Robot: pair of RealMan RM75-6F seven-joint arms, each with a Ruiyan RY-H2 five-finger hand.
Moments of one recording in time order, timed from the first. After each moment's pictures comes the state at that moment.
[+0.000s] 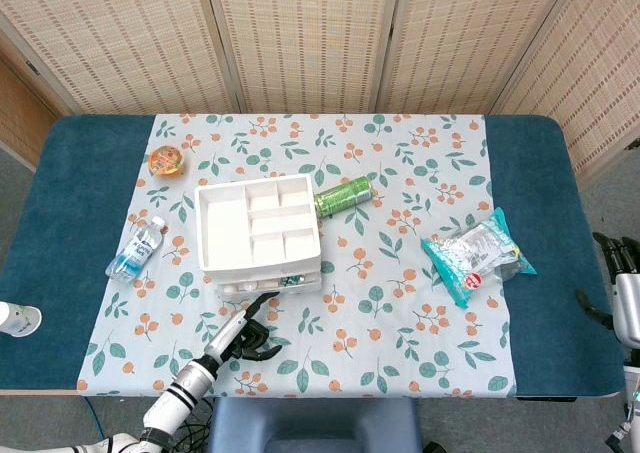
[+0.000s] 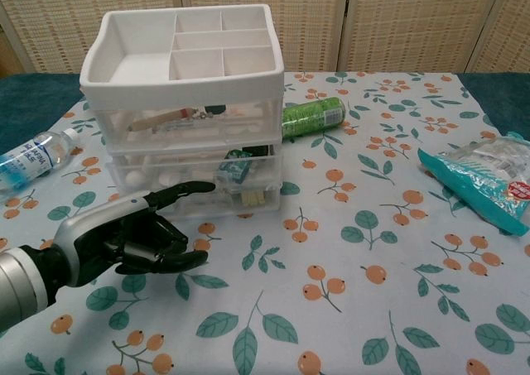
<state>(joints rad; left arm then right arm) -0.48 -1.67 -0.05 -1.57 1.37 0.96 -0.58 0.08 -1.10 0.17 -1.59 -1.36 1.52 -0.13</state>
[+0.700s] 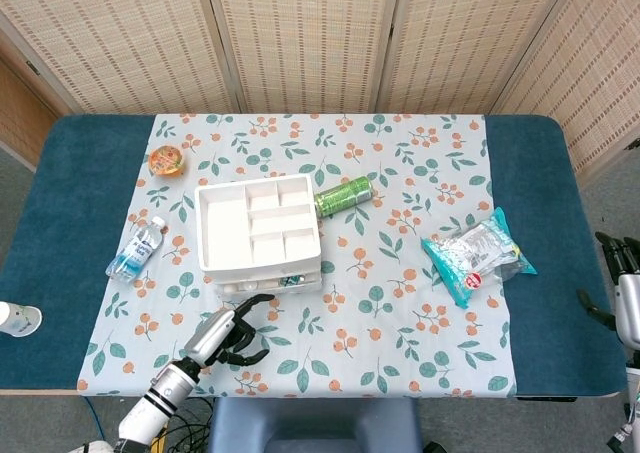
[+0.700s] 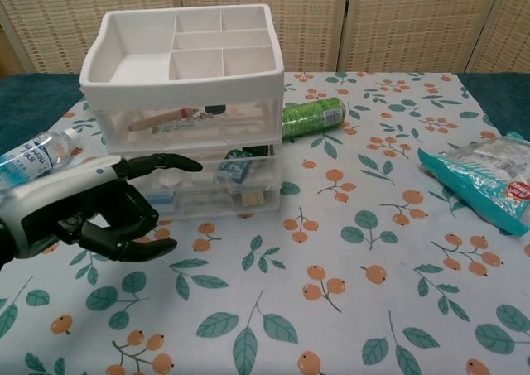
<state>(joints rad) -0.46 -1.53 -0.02 -1.71 1.47 1.07 -0.34 0.08 -1.10 0.17 -1.59 -1.37 1.54 -0.12</state>
